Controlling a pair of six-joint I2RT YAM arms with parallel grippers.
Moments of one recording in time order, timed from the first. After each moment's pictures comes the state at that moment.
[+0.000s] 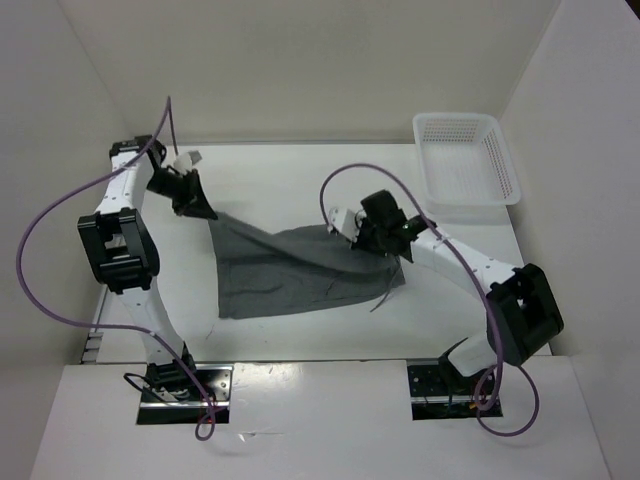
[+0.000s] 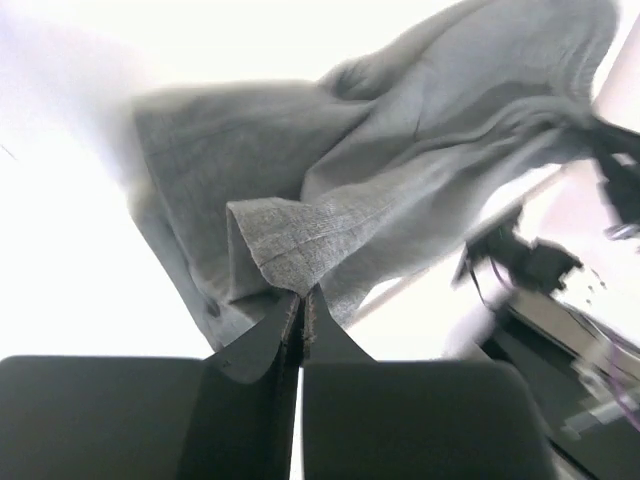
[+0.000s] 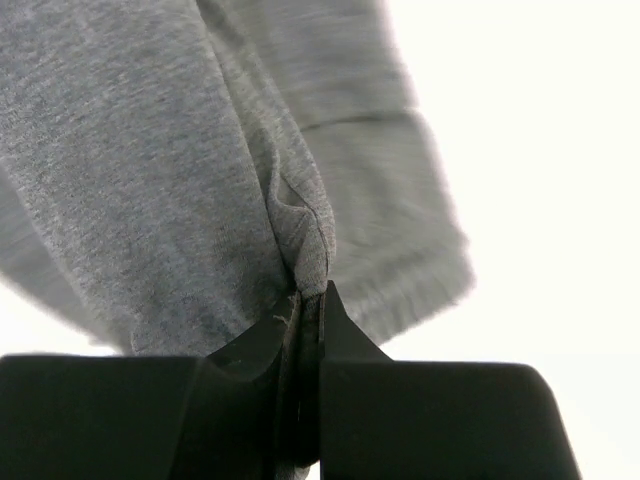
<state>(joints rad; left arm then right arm) 0.22 2.03 1.79 -1.32 0.72 0.07 0.57 1.46 0.98 -0.46 0.00 -0.77</state>
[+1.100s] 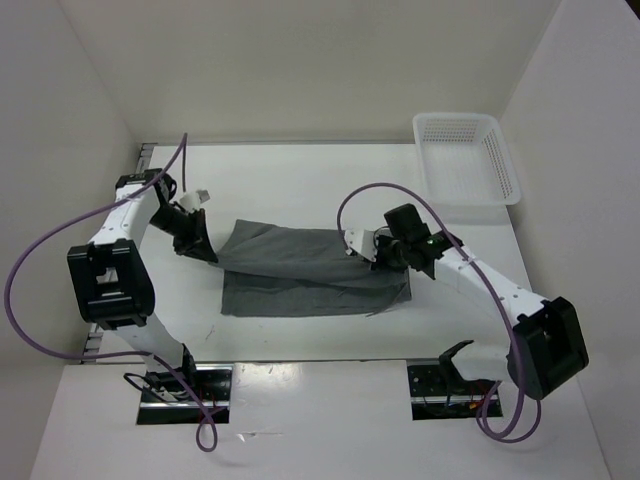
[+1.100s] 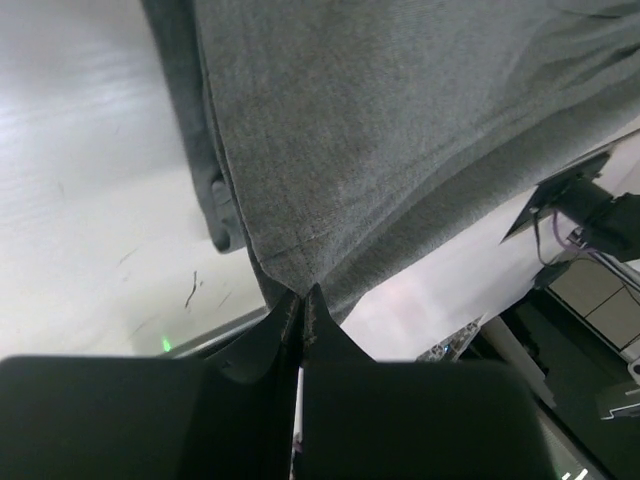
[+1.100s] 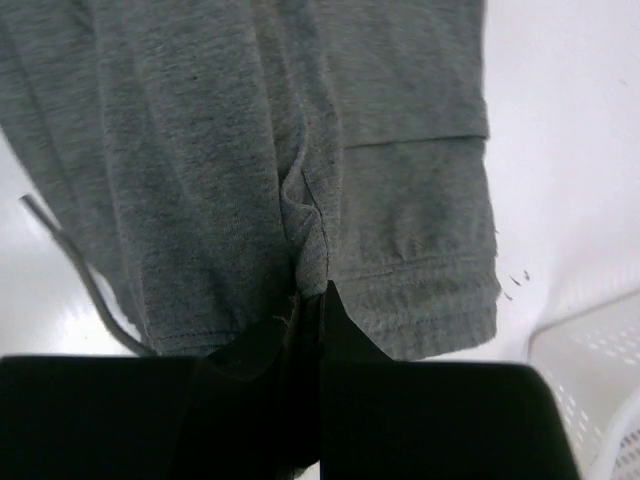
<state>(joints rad) 0.18 1.70 1.37 -1.26 0.57 0.07 0.47 1.27 0.87 -0.54 -0.17 -0.92</state>
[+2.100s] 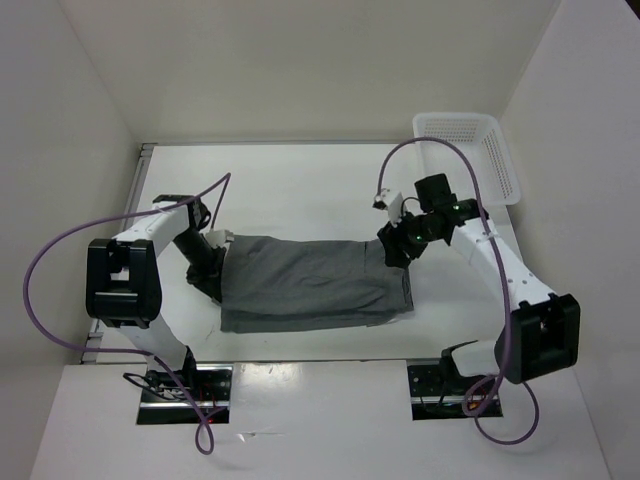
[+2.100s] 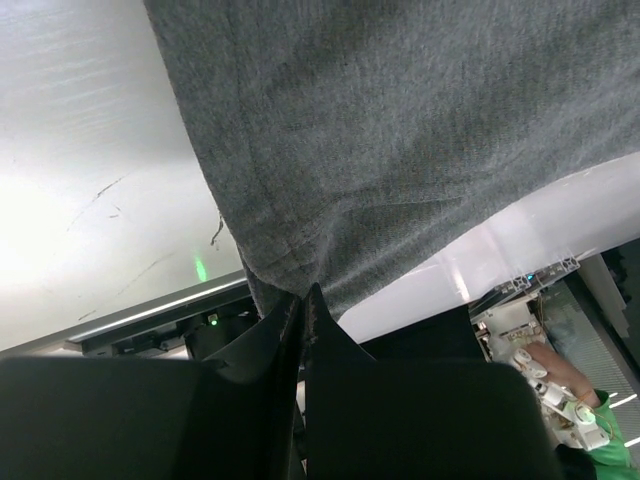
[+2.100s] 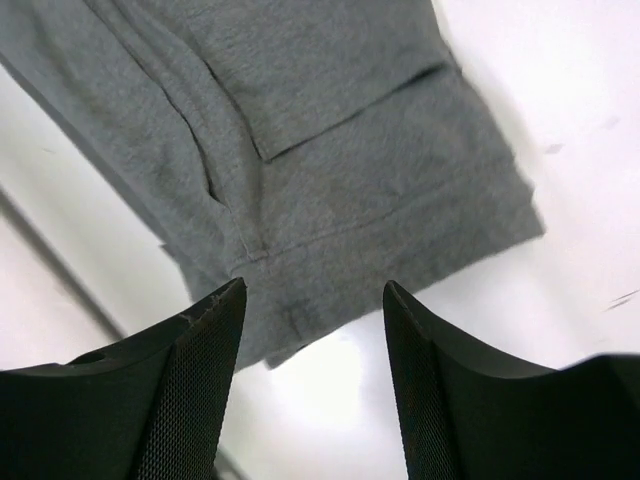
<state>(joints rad) 0.00 1.70 1.14 -1.28 0.35 0.07 0.30 1.31 1.08 -0.84 -0.40 -0.57</state>
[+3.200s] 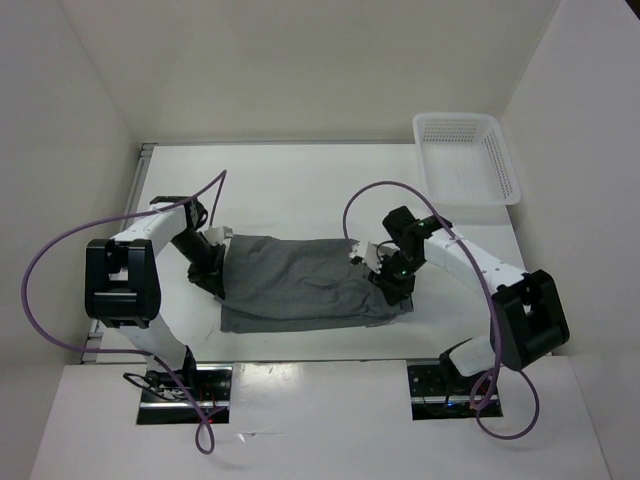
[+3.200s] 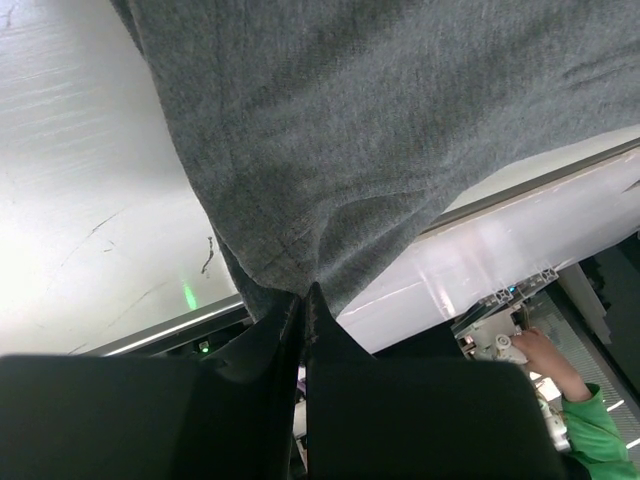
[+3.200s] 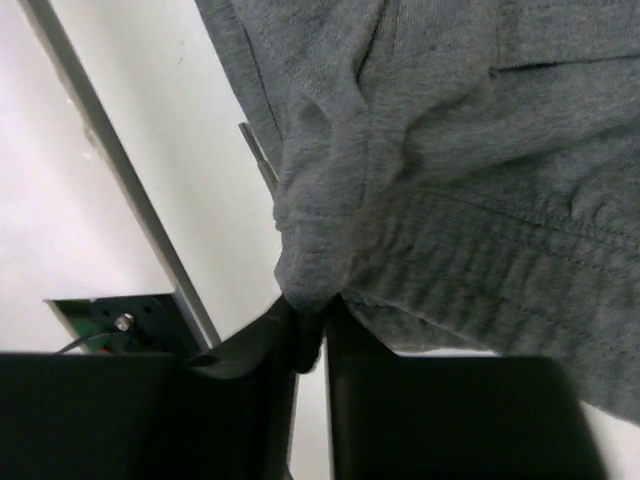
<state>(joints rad) 0.02 1.70 1.12 -1.21 0.40 0.07 0.43 1.43 0.97 -1.03 -0.42 -0.78</state>
